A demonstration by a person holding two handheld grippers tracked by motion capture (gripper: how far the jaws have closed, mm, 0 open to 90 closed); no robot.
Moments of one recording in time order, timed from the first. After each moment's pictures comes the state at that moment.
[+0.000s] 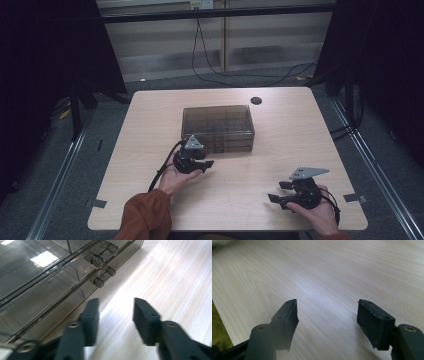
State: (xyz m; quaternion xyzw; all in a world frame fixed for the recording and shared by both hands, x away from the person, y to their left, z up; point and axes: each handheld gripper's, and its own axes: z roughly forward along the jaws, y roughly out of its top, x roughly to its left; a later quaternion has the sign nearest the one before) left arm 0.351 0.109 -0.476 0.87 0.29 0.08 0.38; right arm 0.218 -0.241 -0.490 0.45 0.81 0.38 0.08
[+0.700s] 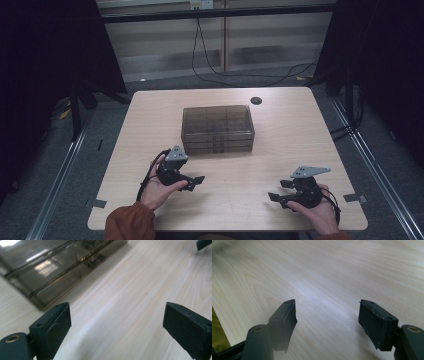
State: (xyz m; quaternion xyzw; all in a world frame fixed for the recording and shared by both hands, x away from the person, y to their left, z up) left arm 0.311 0.153 -0.459 0.87 0.28 0.08 0.39; right arm 0.220 -0.243 -0.490 0.45 0.80 0.39 0.08
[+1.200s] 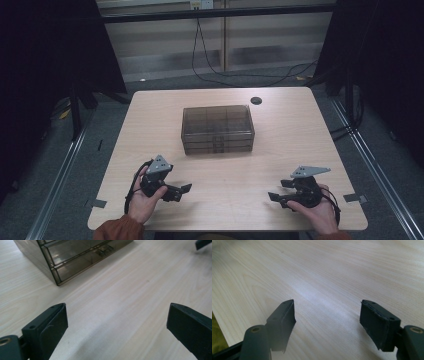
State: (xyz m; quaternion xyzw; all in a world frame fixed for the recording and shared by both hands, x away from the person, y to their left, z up) left arm 0.279 0.190 -0.461 0.85 0.31 0.10 0.41; right arm 0.220 -0.243 -0.490 0.46 0.80 0.39 0.08
